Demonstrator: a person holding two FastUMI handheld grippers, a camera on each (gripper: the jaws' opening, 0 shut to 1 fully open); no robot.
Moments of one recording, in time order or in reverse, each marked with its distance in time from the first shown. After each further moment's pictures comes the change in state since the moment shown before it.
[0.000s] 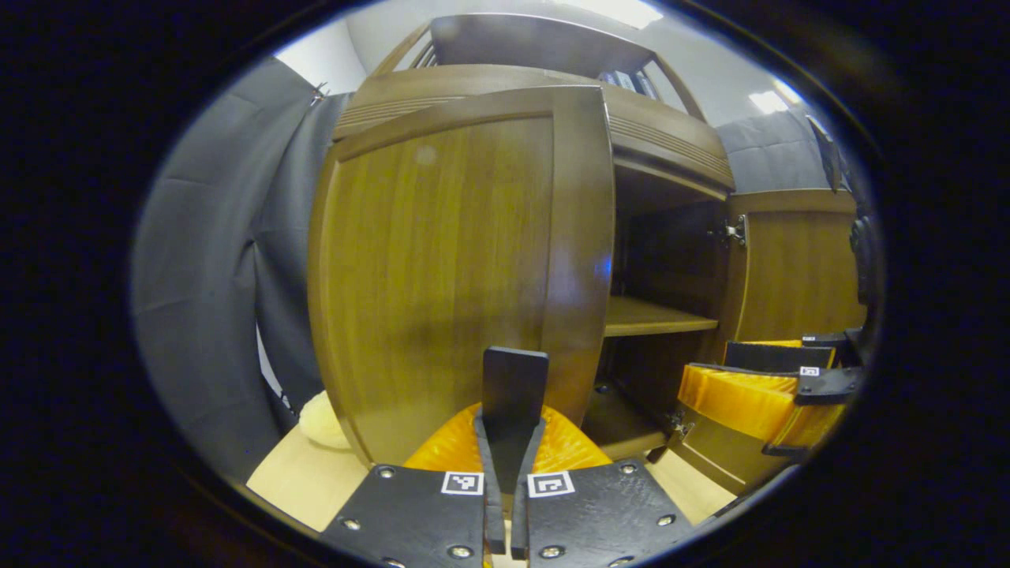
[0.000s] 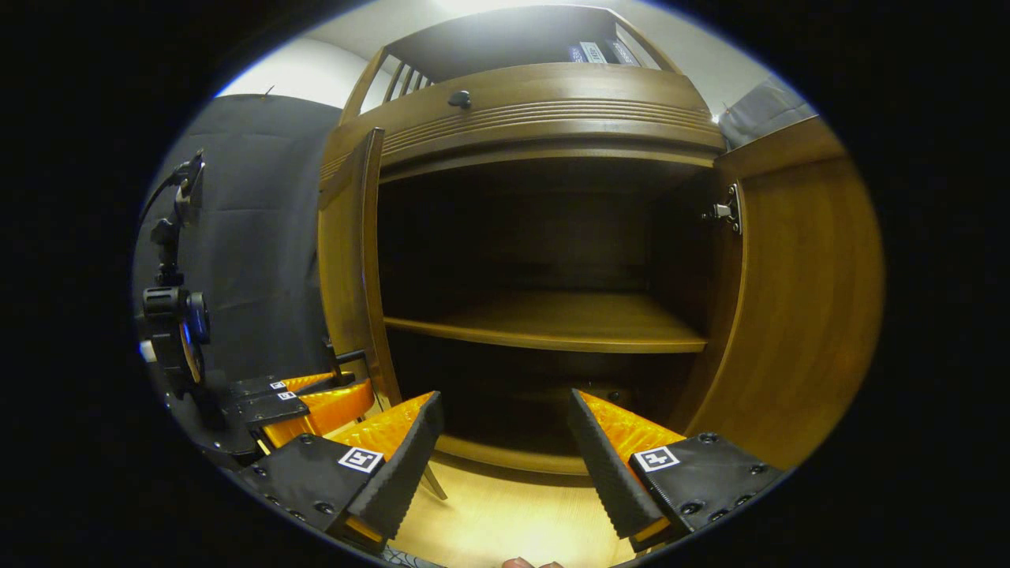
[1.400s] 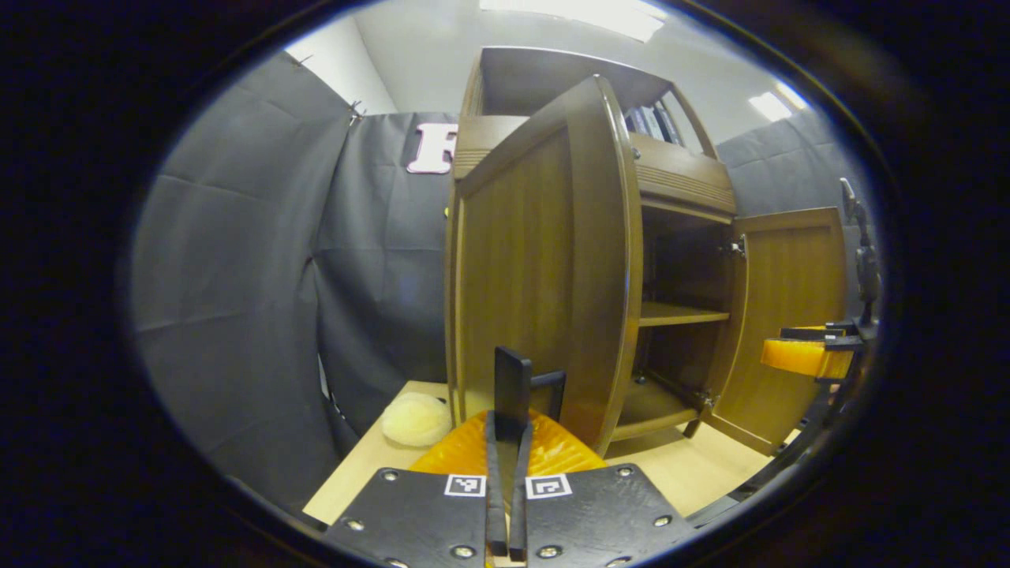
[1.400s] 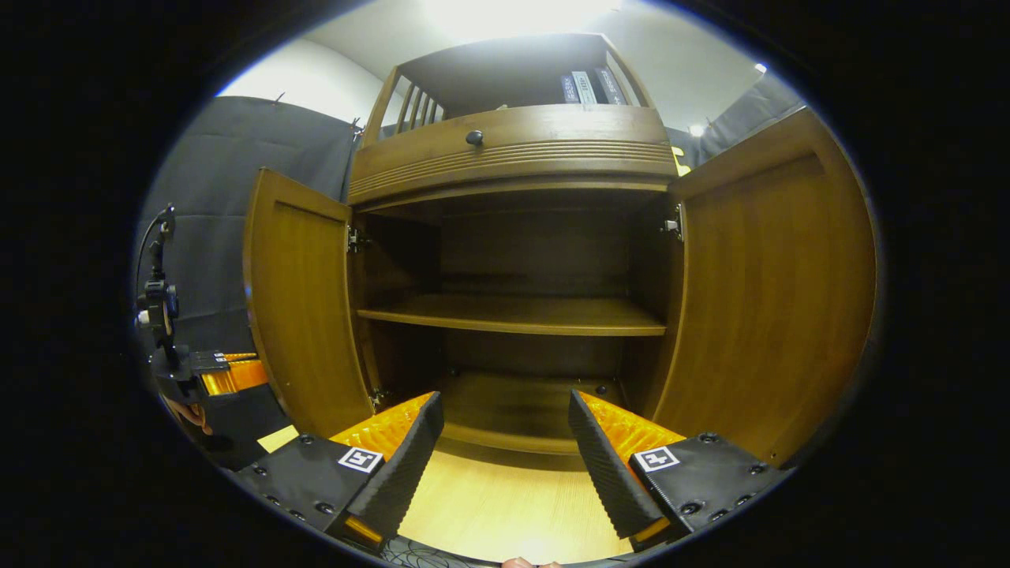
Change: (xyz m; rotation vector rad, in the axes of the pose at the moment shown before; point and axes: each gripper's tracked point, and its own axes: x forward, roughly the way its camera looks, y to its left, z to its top) left arm -0.003 0.002 0.001 0.007 -0.096 0.060; right arm -0.076 0.003 -0.016 0.008 -0.074 -0.052
